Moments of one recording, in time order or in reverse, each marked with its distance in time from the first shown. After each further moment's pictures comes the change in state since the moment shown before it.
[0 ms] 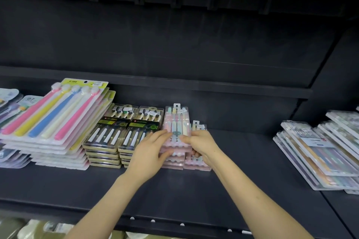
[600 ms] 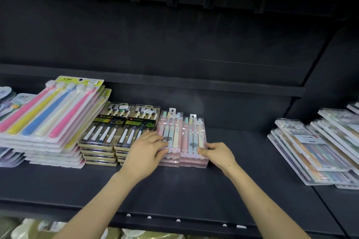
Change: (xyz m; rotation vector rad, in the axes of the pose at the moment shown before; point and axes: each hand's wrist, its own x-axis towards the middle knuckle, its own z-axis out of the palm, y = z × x) left_hand 0.000 -0.001 0.002 0.183 0.105 0.187; right_hand -0.010 0.057 -0.042 -0.209 0.092 0.025
